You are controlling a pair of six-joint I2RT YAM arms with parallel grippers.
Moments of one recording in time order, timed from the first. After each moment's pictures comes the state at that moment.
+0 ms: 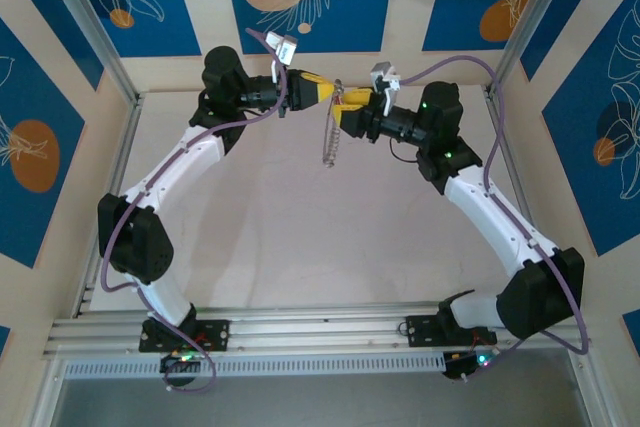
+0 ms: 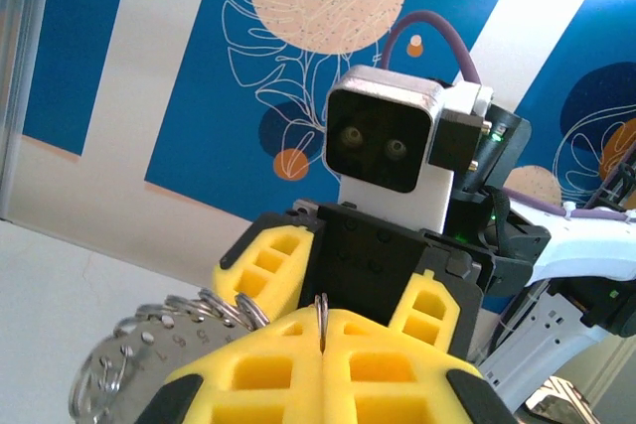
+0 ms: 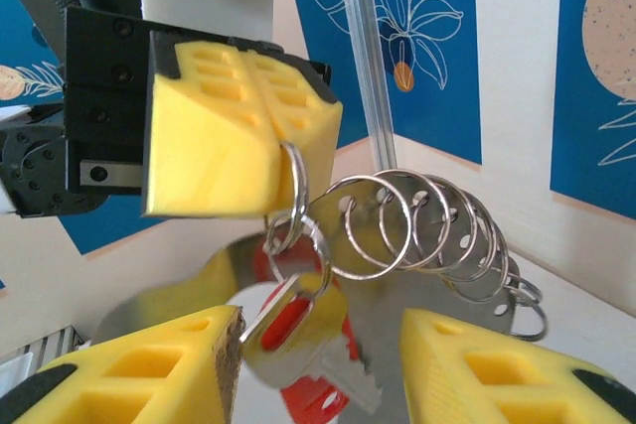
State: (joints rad) left arm -0.44 1.72 1.60 0.34 1.14 -0.61; right arm 0.37 1.33 1.20 0.13 -0.73 0.20
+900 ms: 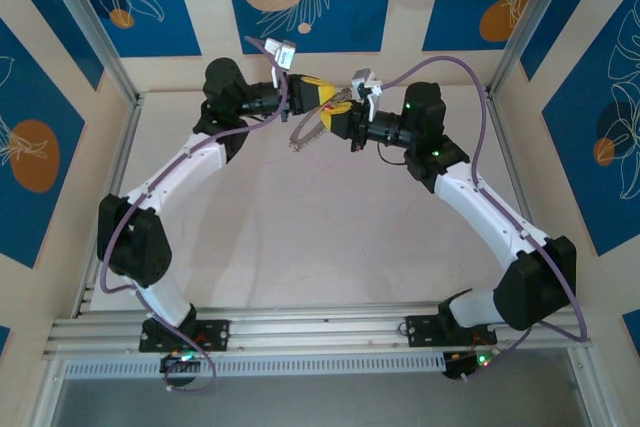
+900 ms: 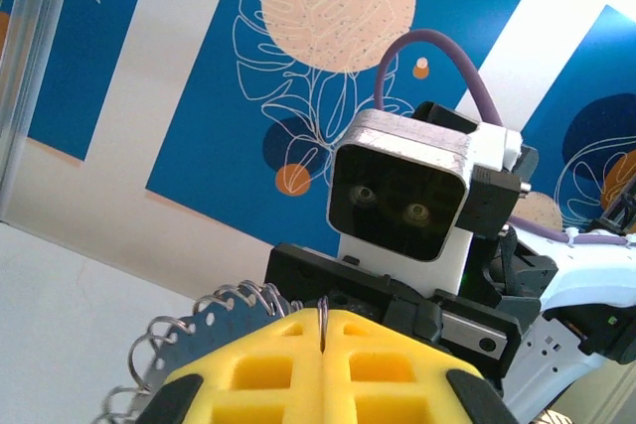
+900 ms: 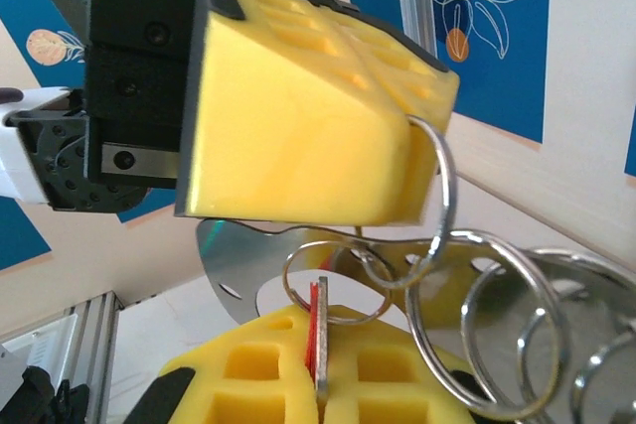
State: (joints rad) left arm -0.45 1.70 1.50 0.49 1.07 -0.71; right arm 0.44 1.38 1.22 0.10 -0.77 0.18
